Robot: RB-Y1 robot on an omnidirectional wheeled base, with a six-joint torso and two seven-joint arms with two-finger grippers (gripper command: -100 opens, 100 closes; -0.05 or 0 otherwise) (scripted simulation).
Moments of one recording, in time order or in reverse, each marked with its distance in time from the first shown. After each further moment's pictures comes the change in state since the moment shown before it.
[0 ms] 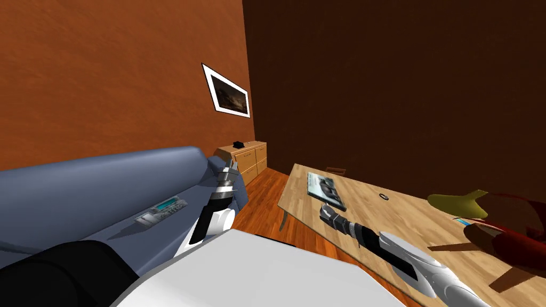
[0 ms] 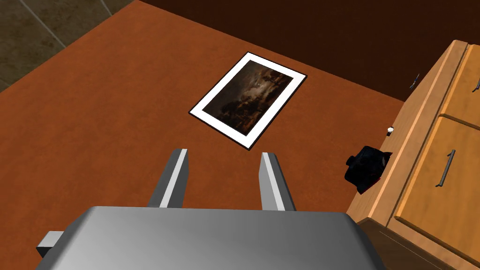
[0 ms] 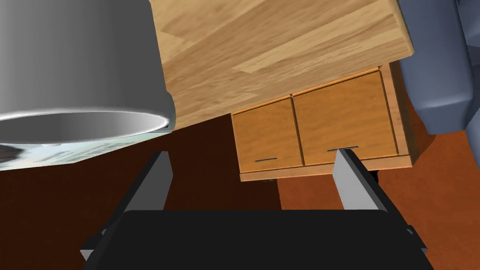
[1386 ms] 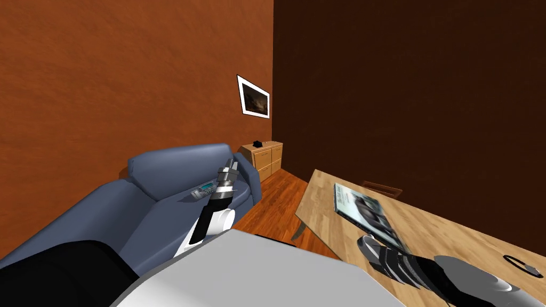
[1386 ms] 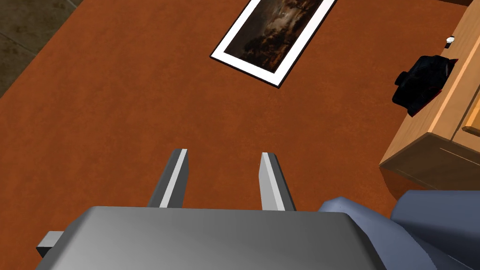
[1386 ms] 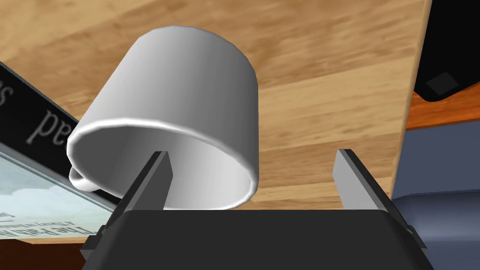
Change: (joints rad) left arm 0.000 0.000 0.000 0.000 0.000 0.000 0.000; right arm -0.121 -0.157 0.307 0.414 0.172 -0.103 0.069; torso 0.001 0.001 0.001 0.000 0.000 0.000
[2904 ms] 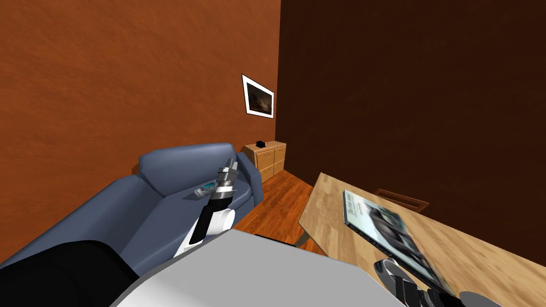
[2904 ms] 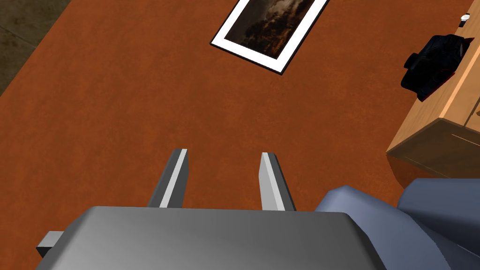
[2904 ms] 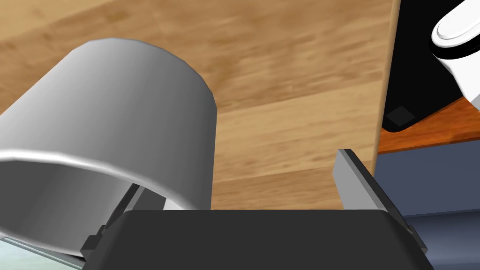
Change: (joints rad) left arm 0.000 0.000 0.000 0.000 0.000 0.000 0.000; right arm 0.287 0.034 -0.302 -0.181 0.327 0.027 -0.126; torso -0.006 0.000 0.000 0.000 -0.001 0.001
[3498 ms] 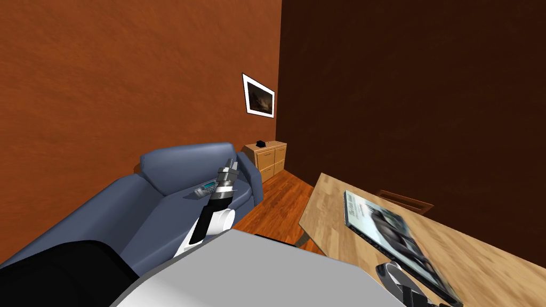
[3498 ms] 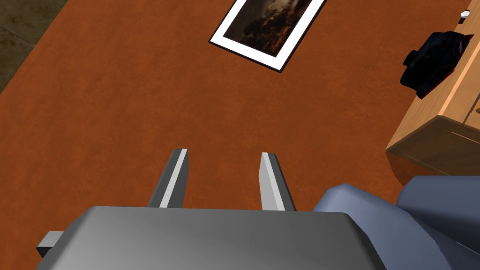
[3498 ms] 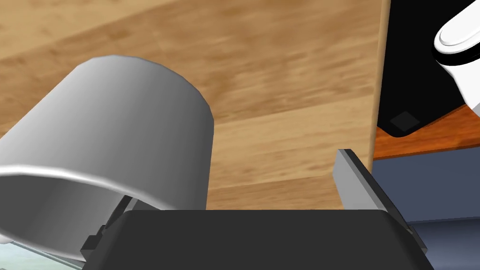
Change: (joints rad) left arm 0.000 0.000 0.000 0.000 0.000 0.000 0.000; right arm 0.143 0.037 -0.202 -0.095 0.164 0.011 -0.058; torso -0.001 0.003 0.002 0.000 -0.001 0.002
